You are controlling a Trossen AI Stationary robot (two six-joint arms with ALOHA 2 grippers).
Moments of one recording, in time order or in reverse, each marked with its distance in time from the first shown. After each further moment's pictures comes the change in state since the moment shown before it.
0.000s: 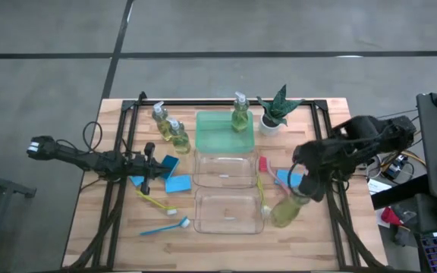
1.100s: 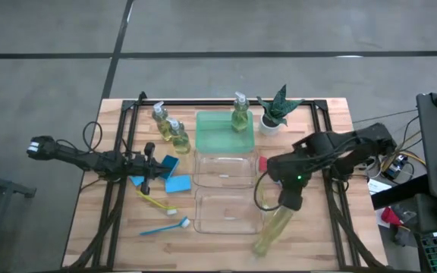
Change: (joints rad) left arm 0.000 0.000 0.000 0.000 0.000 0.000; right arm -0.033 0.205 -0.050 0.005 0.014 -0.260
